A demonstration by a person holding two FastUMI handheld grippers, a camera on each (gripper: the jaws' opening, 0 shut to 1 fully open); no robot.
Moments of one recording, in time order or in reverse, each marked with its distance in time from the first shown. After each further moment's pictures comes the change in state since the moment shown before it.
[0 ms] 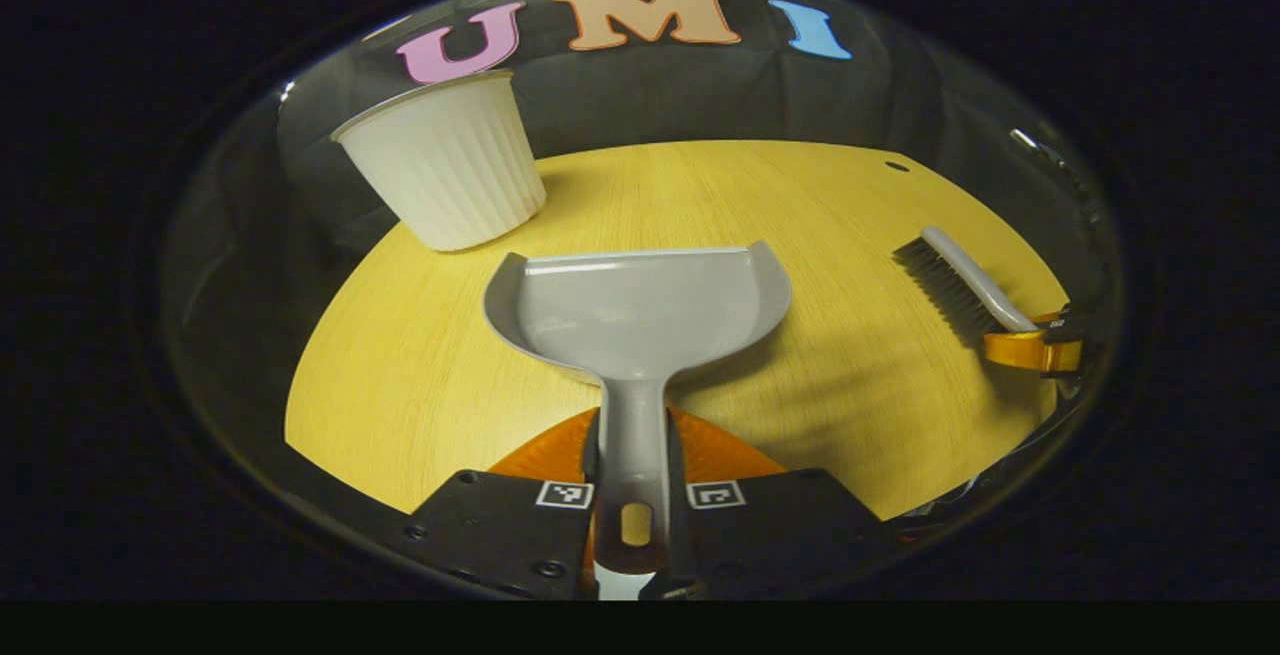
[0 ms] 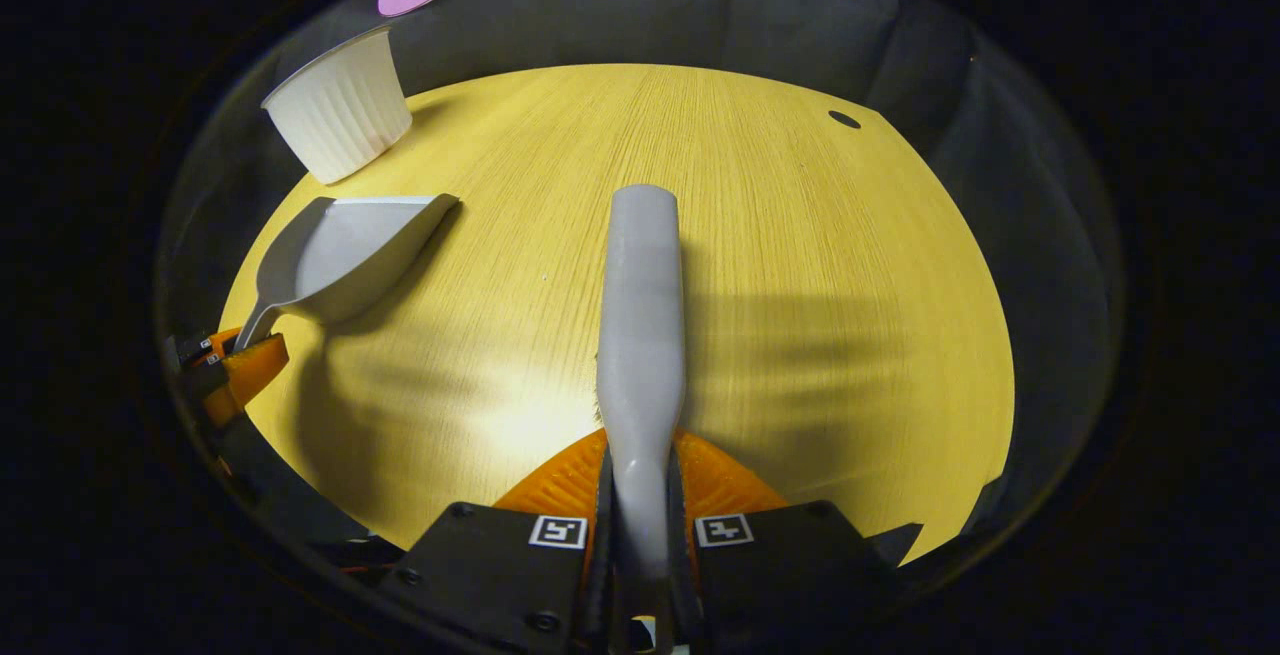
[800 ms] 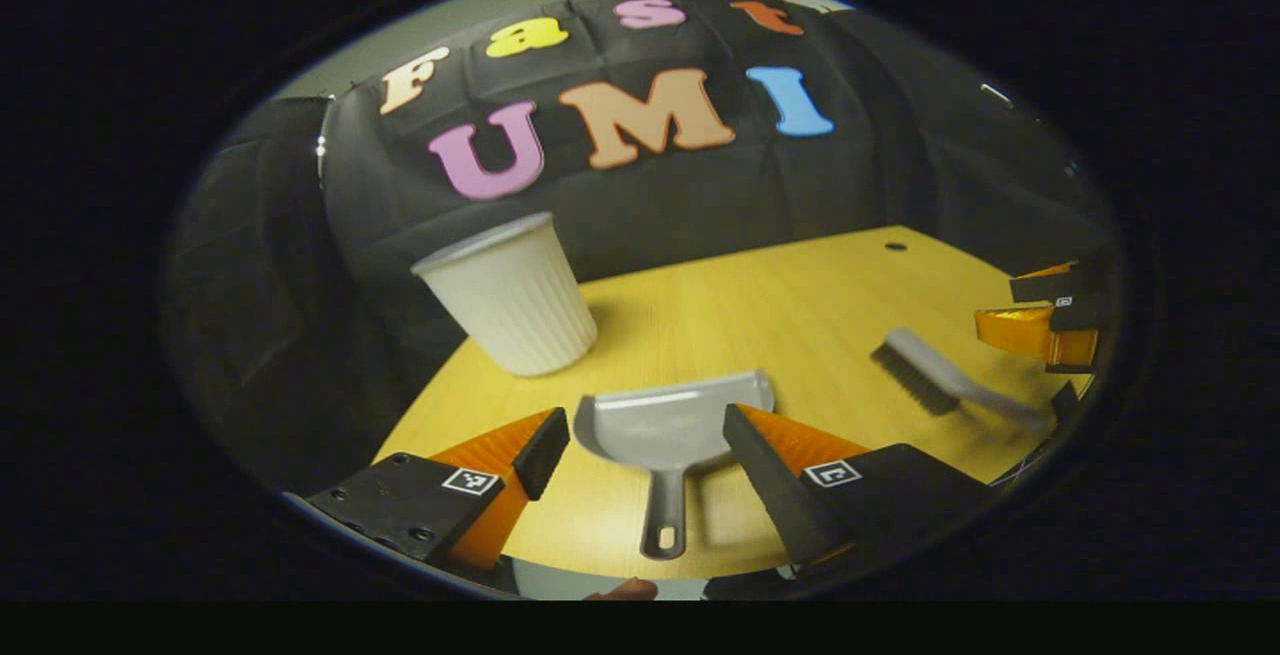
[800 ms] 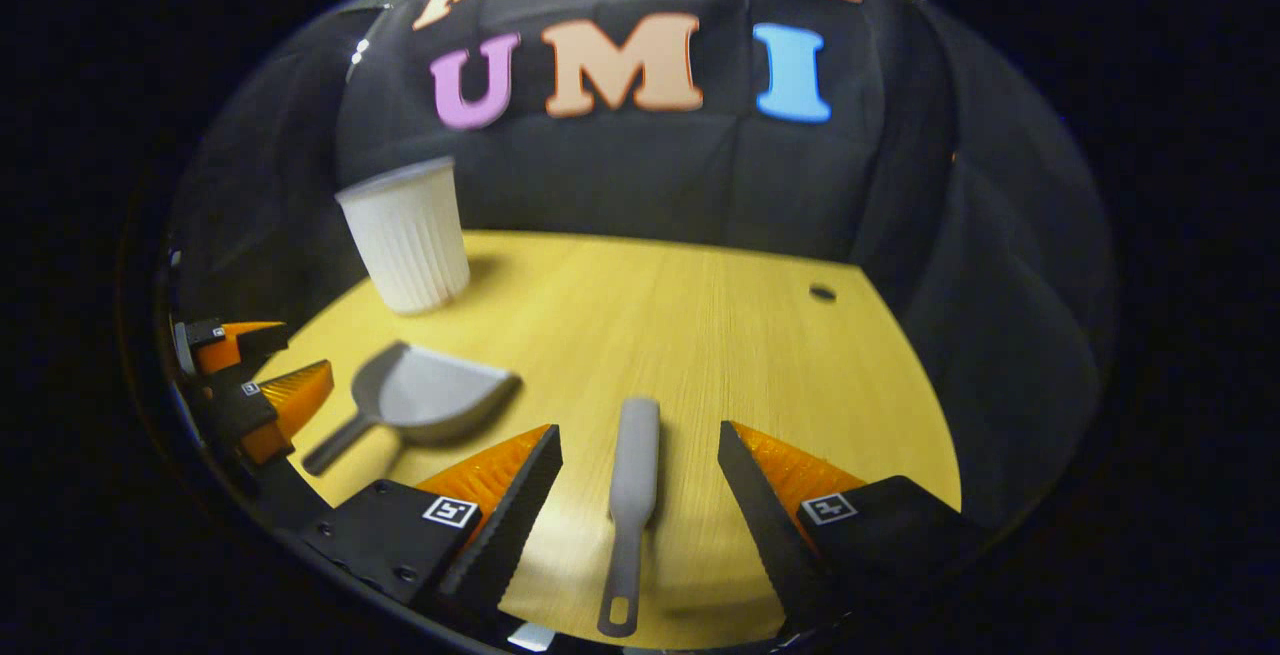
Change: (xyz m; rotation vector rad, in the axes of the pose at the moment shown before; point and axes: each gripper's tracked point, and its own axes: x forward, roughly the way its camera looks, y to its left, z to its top) left arm -0.131 0.000 0.142 0.103 -0.541 0.164; right arm -0.154 -0.012 0.106 -0.034 -0.674 0.084
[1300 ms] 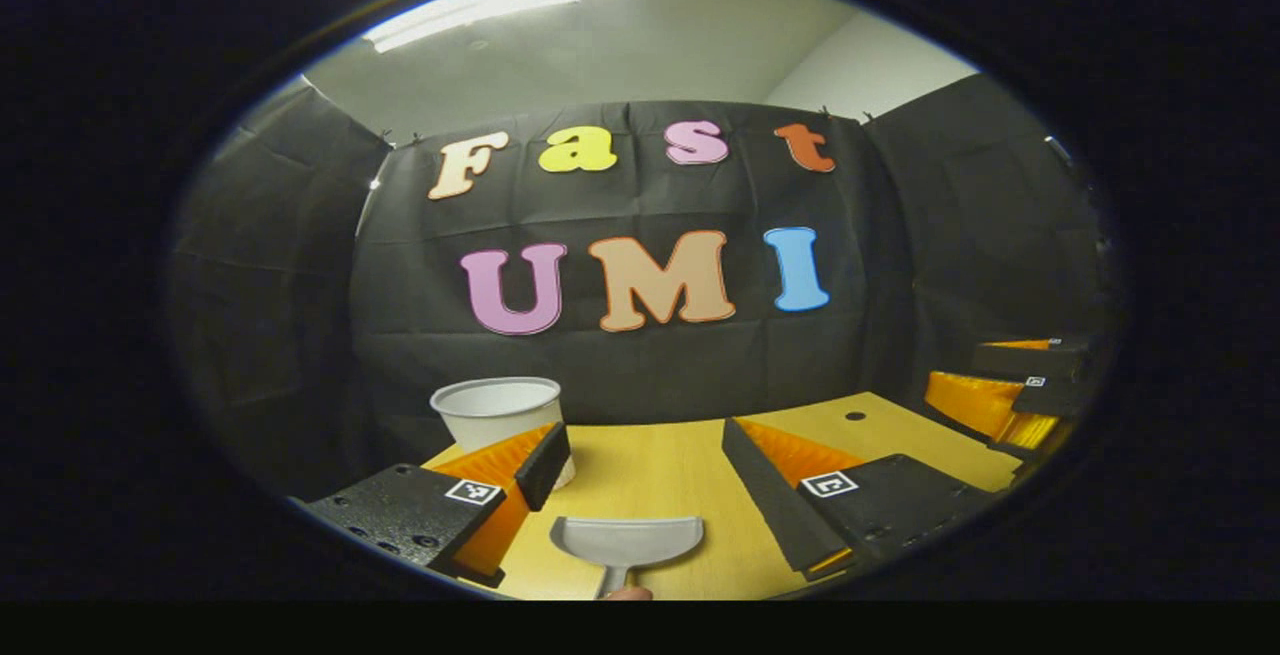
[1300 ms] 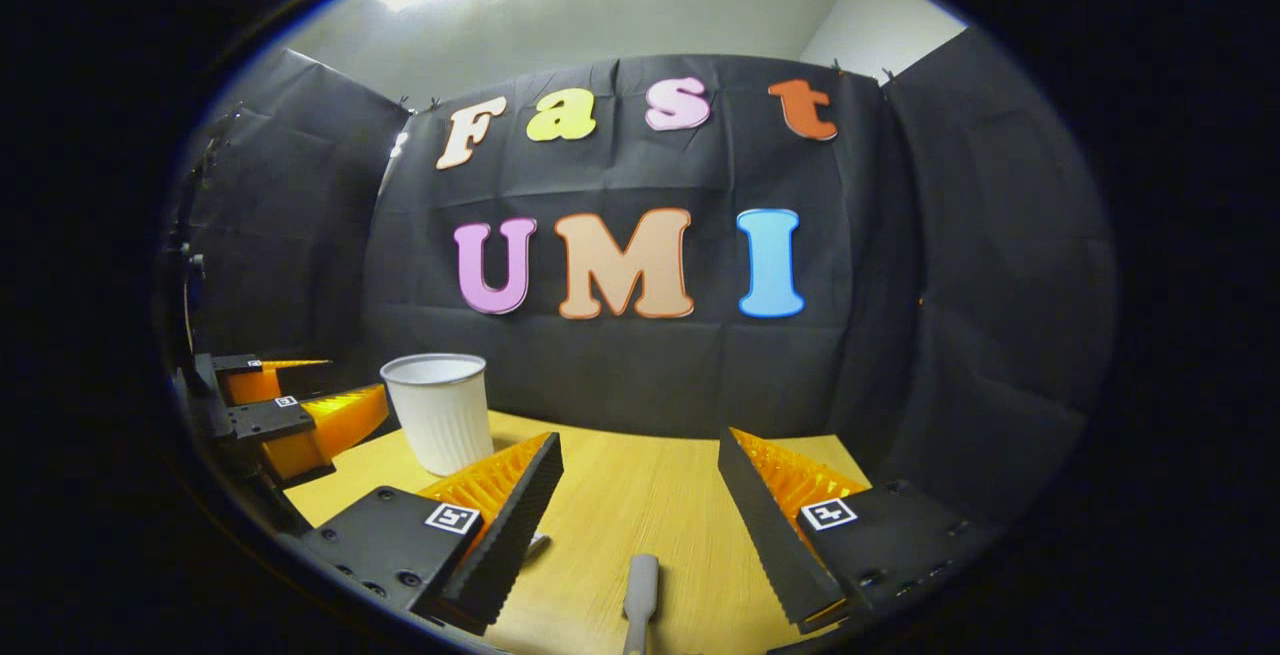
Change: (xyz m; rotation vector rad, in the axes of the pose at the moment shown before) left arm -0.078 -0.004 0.144 -0.172 -0.366 -0.058; right arm -0.090 0.015 0.113 0.029 -0.413 -0.041
